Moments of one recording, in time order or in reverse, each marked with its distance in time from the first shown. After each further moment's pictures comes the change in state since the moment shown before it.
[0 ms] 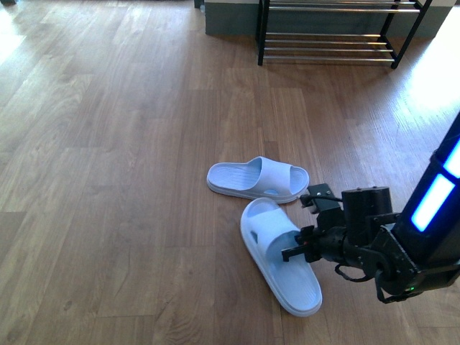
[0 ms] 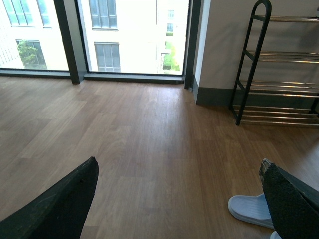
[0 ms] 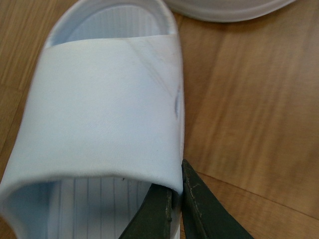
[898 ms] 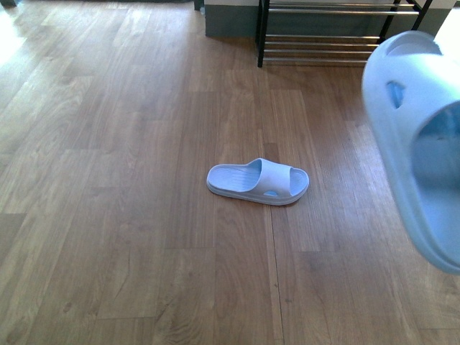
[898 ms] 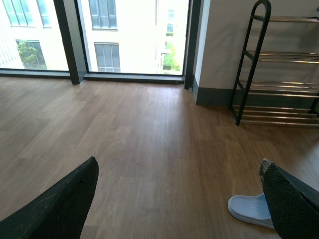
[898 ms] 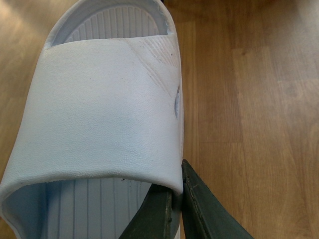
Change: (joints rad) left arm 0.000 0.000 0.000 0.000 0.000 0.000; right arm -0.180 -1.480 -0.815 -0.306 0.069 0.155
